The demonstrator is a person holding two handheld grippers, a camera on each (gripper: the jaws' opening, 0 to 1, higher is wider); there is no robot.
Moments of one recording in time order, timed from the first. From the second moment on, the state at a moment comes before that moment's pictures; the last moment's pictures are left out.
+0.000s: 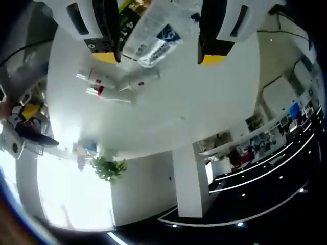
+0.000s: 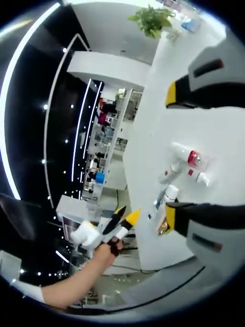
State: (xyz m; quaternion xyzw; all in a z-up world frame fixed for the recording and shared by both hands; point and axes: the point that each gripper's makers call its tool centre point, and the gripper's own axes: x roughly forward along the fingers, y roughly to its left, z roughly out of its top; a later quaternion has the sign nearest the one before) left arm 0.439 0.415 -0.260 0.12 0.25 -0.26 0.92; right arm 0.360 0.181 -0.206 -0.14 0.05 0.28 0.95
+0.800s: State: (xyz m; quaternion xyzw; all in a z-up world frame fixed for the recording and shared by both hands) left arm 0.444 0.428 -0.324 0.21 0.38 -0.28 0.85; right arm 0.362 0.181 -0.209 -0.15 0.05 0.28 0.95
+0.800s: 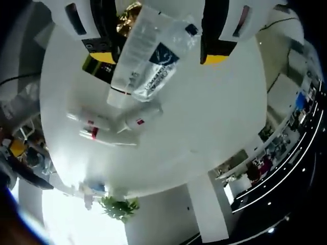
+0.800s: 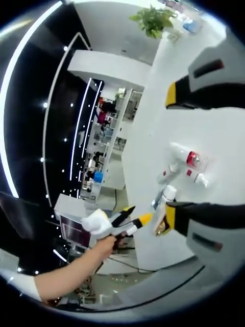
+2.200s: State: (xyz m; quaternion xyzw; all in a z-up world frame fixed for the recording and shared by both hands) left arm 0.429 0.400 -0.379 0.27 0.42 -0.33 0.80; right arm 0.356 0.194 -0.222 -0.17 0.07 0.32 0.93
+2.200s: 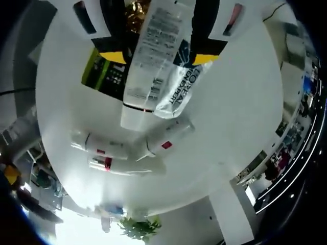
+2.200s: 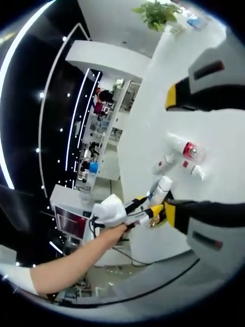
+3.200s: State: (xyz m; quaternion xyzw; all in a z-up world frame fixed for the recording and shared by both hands) left arm 0.426 0.394 -0.382 0.14 0.44 -0.33 0.83; right arm 0.355 0.196 -0.225 -0.17 0.08 0.33 0.93
